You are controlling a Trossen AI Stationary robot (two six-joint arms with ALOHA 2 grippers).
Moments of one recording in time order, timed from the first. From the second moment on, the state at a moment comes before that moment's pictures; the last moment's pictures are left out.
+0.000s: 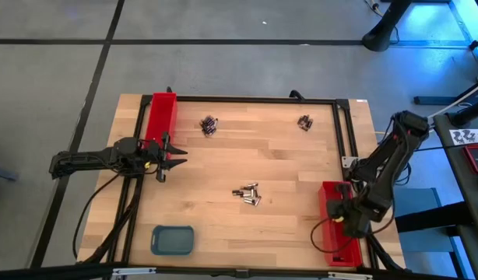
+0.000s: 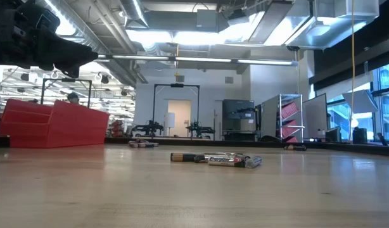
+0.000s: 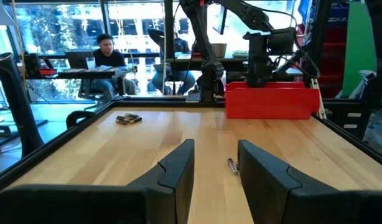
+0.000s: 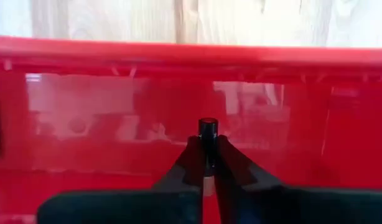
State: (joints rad) left arm 0.08 0.01 0.01 0.01 0.02 0.03; right arm 1.09 1.20 0.68 -0.91 0.12 1.05
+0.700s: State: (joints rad) left arm 0.08 0.01 0.01 0.01 0.02 0.03; right arm 1.09 1.29 0.55 -0.65 0.11 1.04
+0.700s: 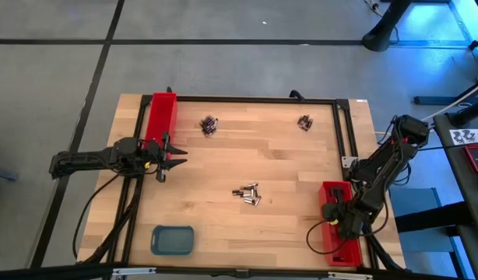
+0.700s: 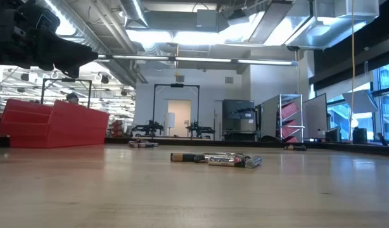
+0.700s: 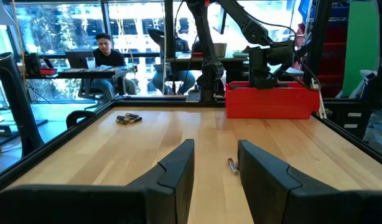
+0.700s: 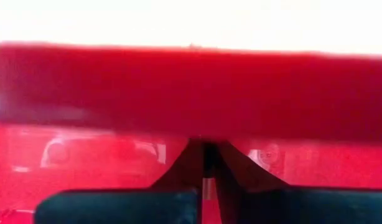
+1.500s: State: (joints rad) left arm 0.08 0.01 0.01 0.01 0.02 0.03; right arm 1.09 1.29 0.93 -1.03 0.01 1.03
